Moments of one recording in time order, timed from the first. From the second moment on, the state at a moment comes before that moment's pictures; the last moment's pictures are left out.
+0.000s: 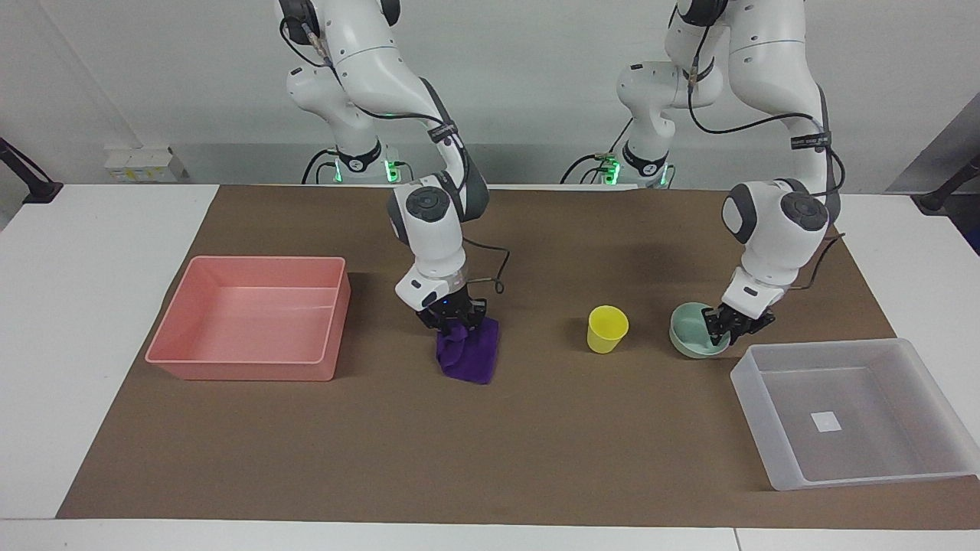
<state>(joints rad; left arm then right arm) -0.06 0.23 0.04 -2.10 -0.01 2.46 0.03 0.50 0.39 -0.05 -1.95 0.05 2.50 0.48</state>
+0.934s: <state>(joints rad) 0.05 0.18 0.05 -1.82 -0.01 2.22 0.03 0.51 0.14 -0.06 -1.80 0.00 2.05 0.61</state>
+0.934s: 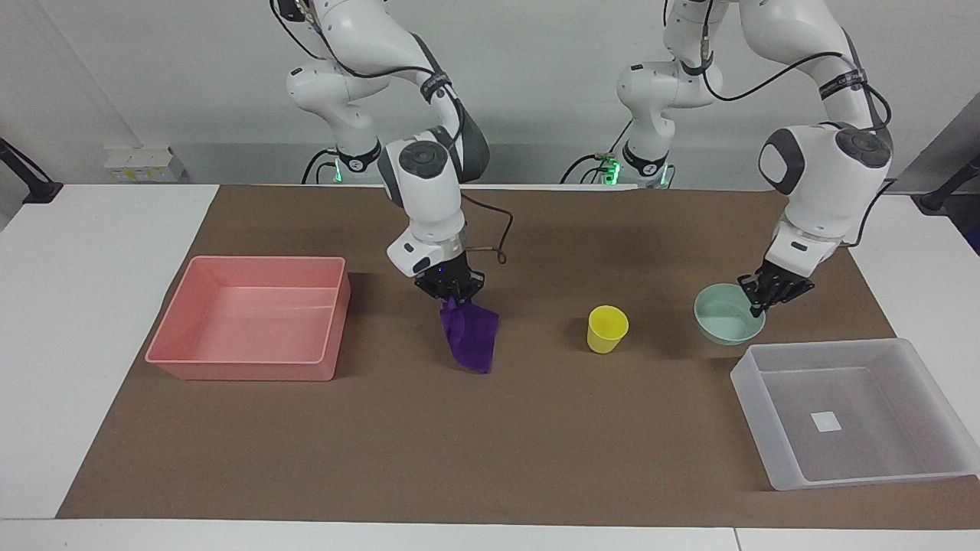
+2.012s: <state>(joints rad) 0.16 0.73 0.03 -1.26 -0.02 2.21 0.03 0.07 -0.08 -0.07 -1.82 -0.13 1.88 0.04</state>
